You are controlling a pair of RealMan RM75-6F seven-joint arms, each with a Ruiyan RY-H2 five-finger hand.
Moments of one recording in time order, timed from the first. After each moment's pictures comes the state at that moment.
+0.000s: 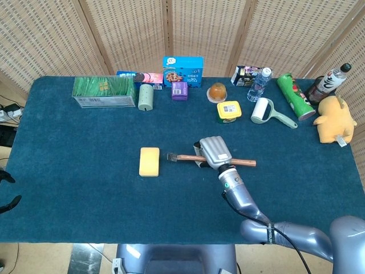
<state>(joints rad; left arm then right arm) -0.02 -1.07 -0.07 -1.59 1.46 1.53 -0.08 0.83 -1.64 0.30 -1.46 -0.99 0.99 -0.38</state>
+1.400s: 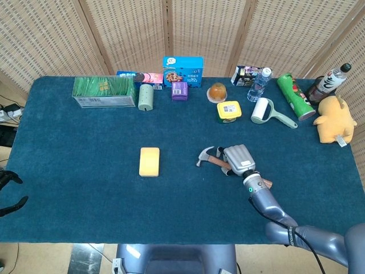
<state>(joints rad) -0.04 -1.08 -0.06 -1.61 1.47 1.52 -0.05 0.74 -1.55 0.16 -1.35 -1.09 0.90 -0.29</state>
